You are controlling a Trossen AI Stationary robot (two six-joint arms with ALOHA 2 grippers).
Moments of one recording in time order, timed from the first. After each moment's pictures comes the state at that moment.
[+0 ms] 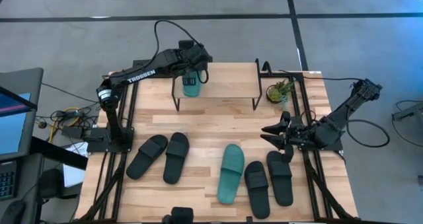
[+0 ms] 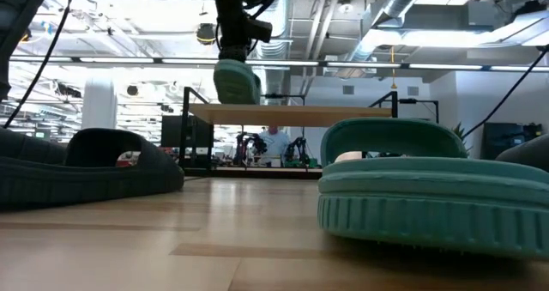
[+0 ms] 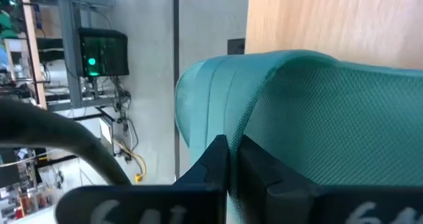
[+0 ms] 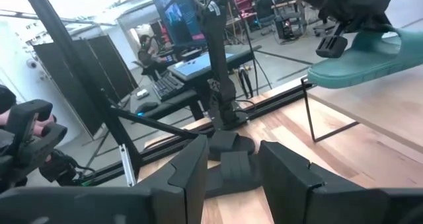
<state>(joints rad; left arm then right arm) 0.46 1.84 1.86 -1.02 -0.61 0.62 0.70 0.79 0.65 0.07 0.84 0.38</state>
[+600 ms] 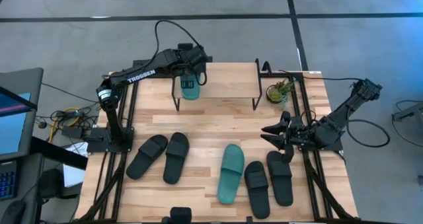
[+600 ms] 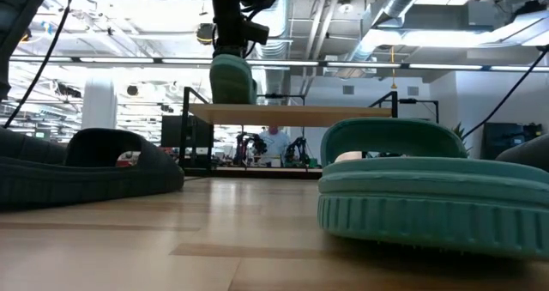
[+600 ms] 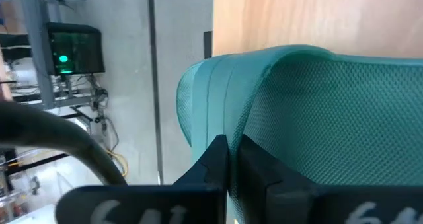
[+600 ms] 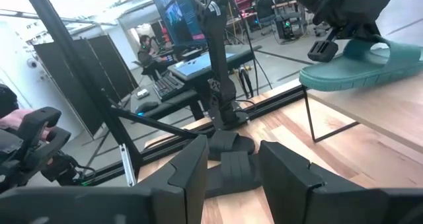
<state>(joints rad) 0.48 1.84 1.86 -1.10 -0.54 0.59 0.70 0.79 0.65 0.07 0.84 0.38</state>
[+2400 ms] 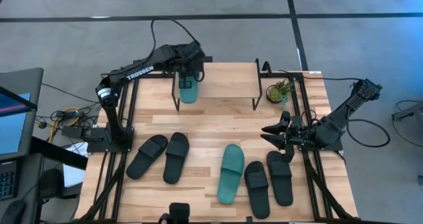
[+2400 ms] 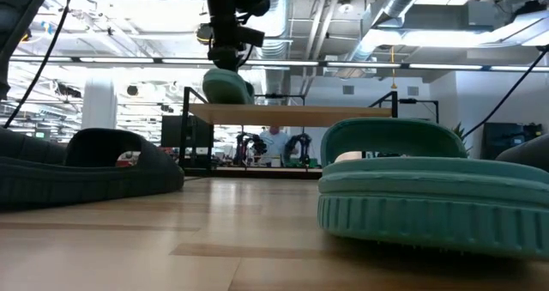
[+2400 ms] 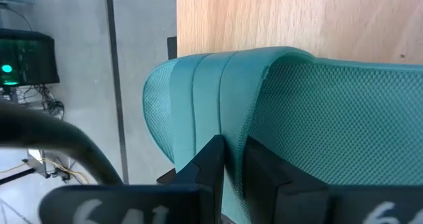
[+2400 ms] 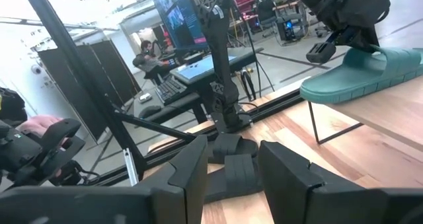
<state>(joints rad) 0.54 1.85 1.86 -1.14 -0.36 0.61 0.70 0.79 0.65 0.09 0.83 0.39</state>
